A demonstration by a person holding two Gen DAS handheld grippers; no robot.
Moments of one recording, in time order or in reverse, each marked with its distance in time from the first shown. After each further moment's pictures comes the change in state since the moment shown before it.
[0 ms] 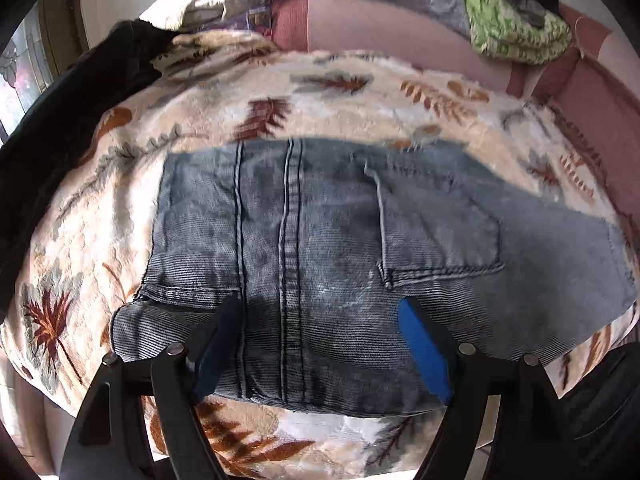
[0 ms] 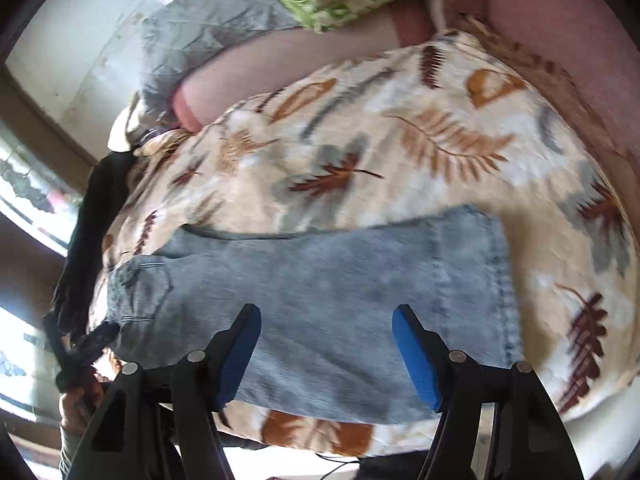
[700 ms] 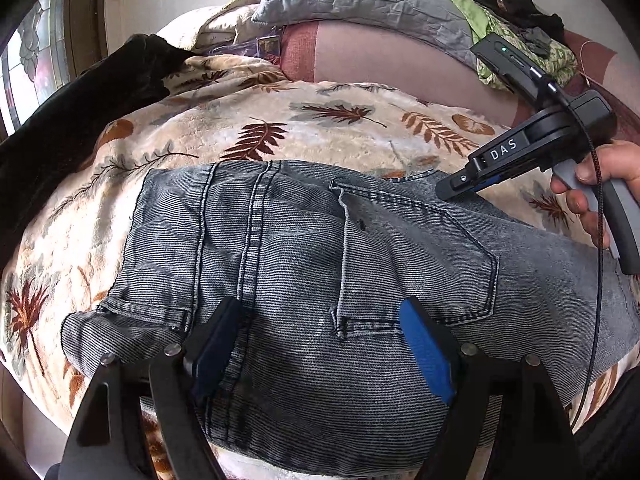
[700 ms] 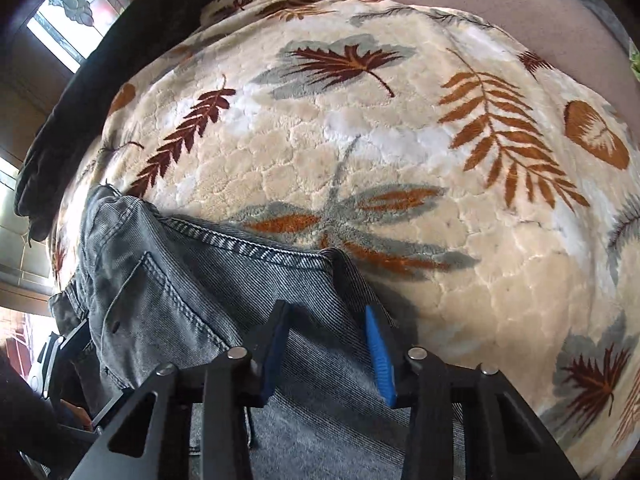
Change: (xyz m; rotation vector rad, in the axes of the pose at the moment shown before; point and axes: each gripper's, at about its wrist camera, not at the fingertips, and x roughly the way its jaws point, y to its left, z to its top) left arm 0.003 -0.023 -0.002 -0.082 -0.188 -0.006; right arm 0.250 0.219 0.079 -0.546 0.373 0.018
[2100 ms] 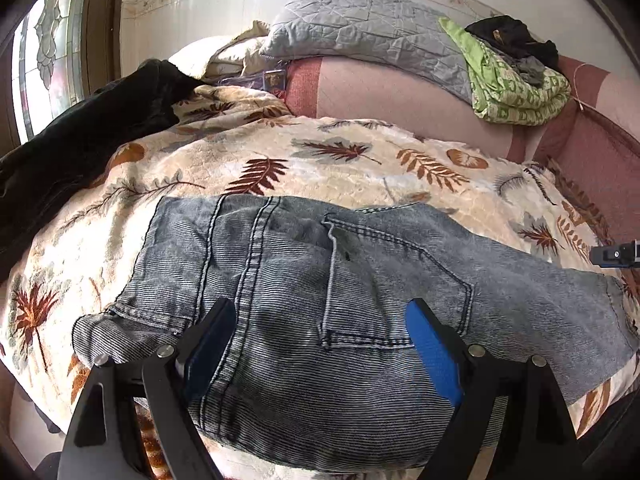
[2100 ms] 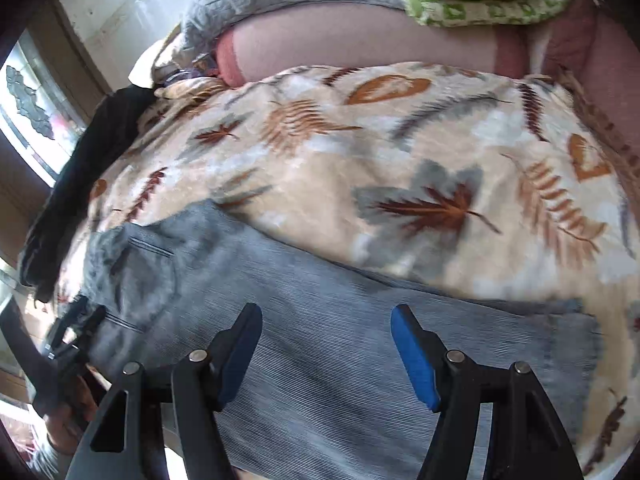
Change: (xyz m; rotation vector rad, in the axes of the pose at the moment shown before) left arm -0.025 -0.010 -0.002 -0.015 -0.134 -0.011; right arm -0.128 -0.089 -0.191 0.350 -0.295 -0.184
